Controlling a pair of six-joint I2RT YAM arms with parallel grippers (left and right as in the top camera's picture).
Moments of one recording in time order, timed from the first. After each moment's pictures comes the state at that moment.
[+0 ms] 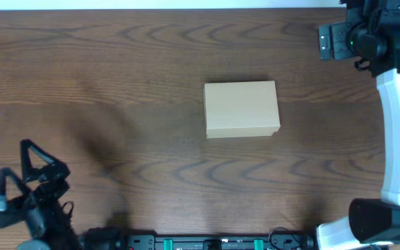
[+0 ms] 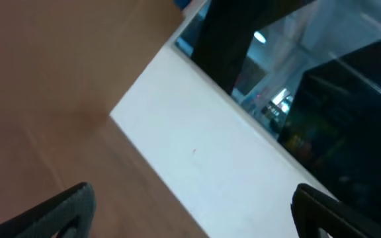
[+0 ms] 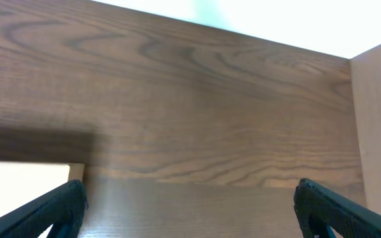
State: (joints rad) left arm 0.01 0.14 0.67 -0.41 -0.52 -0.69; right arm 0.00 1.68 1.94 -1.11 0.16 -0.19
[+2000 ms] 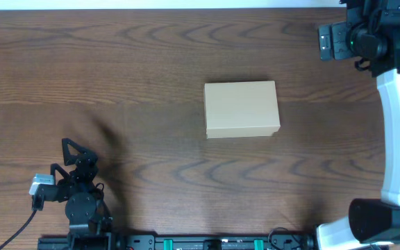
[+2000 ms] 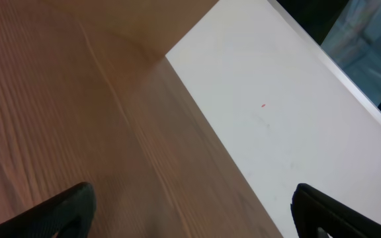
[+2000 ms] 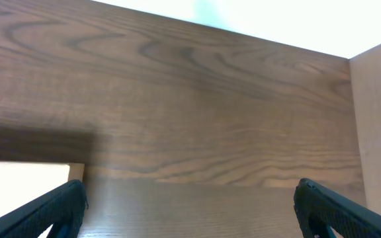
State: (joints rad) left arm 0.02 0.01 0.04 -0.13 -0.59 -0.87; right arm 0.00 1.68 1.94 -1.11 0.16 -0.19
